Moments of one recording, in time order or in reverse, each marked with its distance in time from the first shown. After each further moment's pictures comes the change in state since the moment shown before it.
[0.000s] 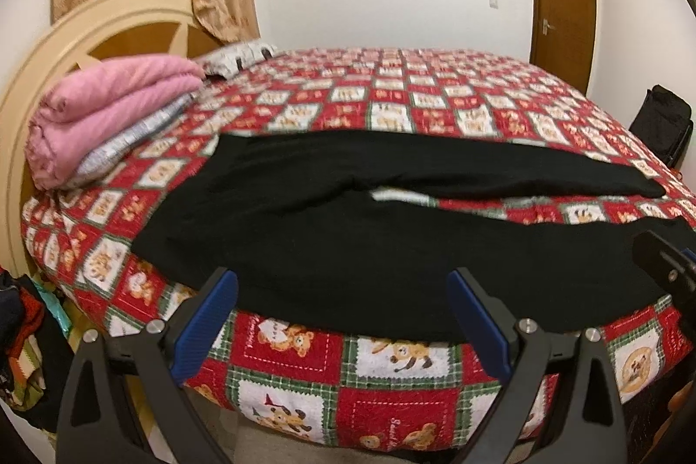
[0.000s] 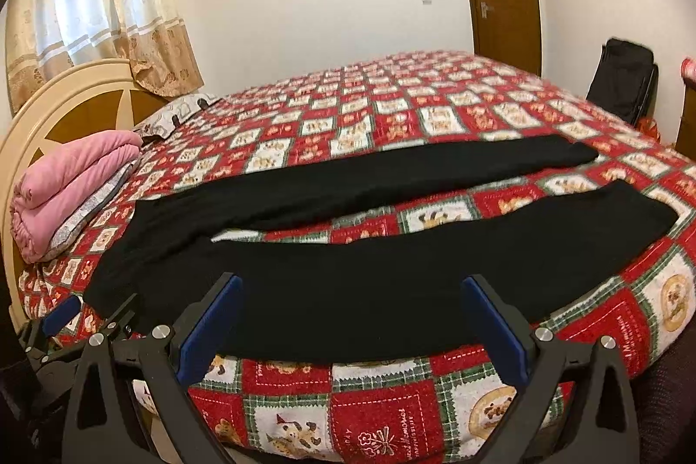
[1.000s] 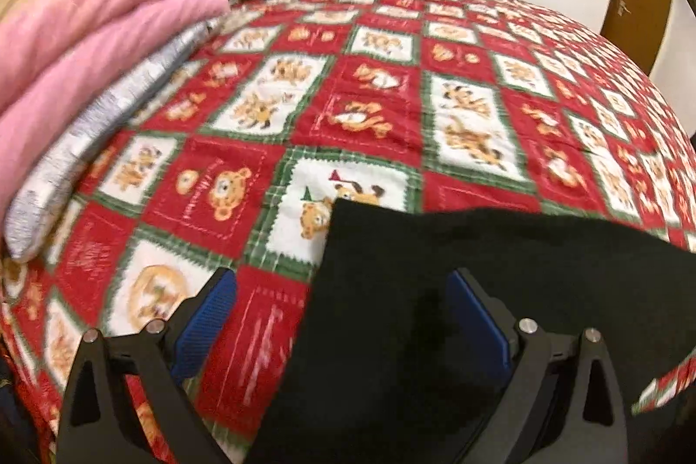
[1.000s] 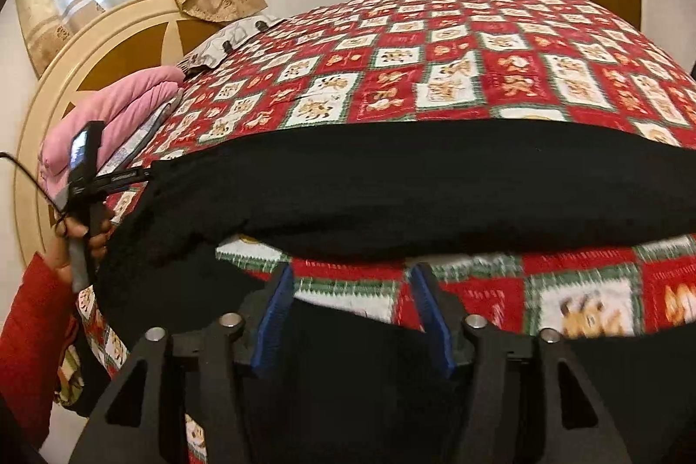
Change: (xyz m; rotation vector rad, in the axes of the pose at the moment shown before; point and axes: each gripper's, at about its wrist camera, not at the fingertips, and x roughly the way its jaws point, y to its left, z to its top) left arm 0.271 0.187 0.149 -0.104 0.298 0.036; right arm 0.176 0.024 0.072 -0.113 0.283 0.287
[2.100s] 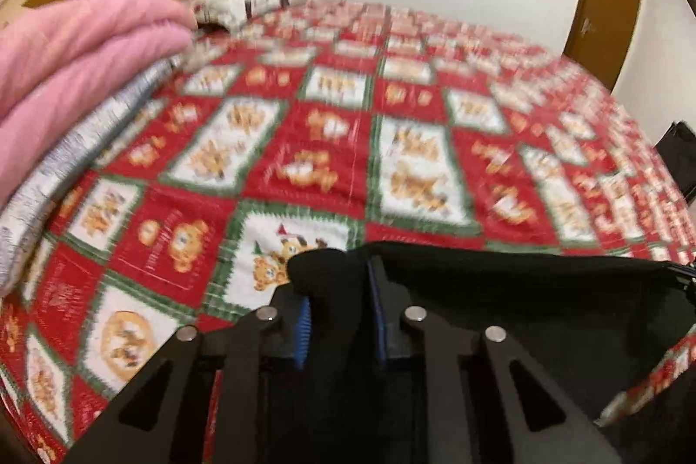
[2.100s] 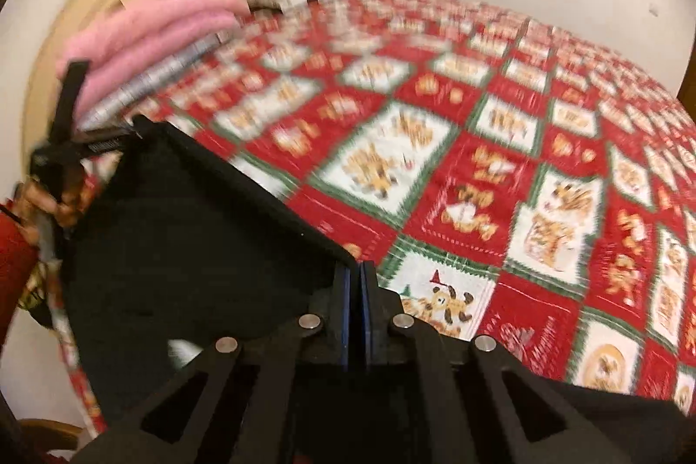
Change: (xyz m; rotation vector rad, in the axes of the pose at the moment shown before) left arm -0.037 -0.011 0.012 0.041 -0.158 -0.133; right arm 0.086 0.041 0.123 -0.410 0.075 0.091
